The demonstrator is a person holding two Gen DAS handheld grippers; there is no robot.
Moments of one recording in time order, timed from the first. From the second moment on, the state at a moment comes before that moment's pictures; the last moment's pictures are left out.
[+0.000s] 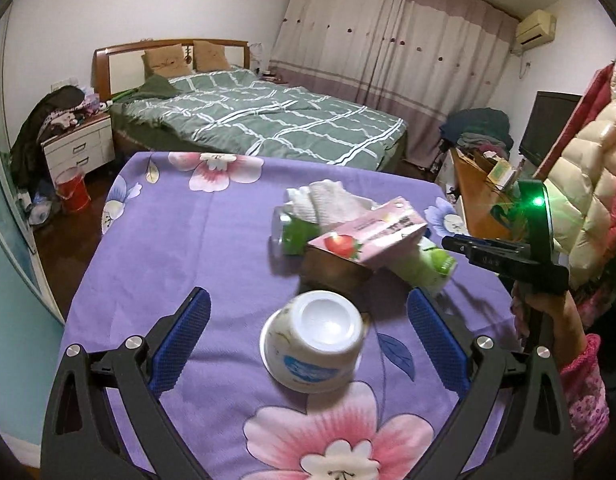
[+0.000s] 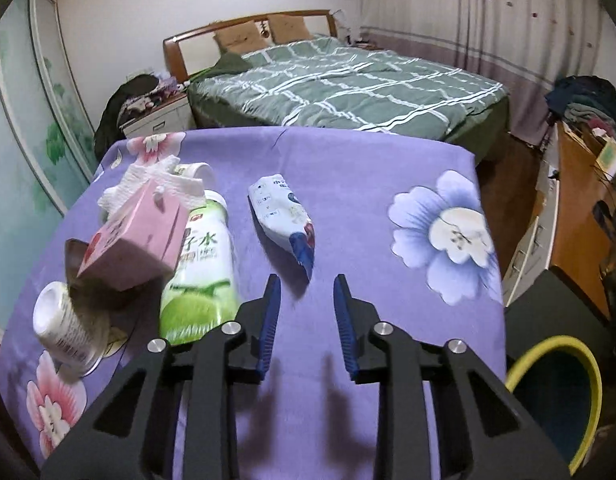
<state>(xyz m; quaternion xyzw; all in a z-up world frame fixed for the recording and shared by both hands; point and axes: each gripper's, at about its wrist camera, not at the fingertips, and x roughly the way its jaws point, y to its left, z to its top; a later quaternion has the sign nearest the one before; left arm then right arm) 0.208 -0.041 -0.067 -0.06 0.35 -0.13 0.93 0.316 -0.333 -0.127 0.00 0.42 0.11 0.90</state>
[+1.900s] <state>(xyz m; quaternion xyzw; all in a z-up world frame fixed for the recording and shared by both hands) 0.185 -0.090 -0.082 -0.04 0.37 -0.18 0.91 0.118 -0.544 -0.172 0.19 0.38 -0.22 0.88</state>
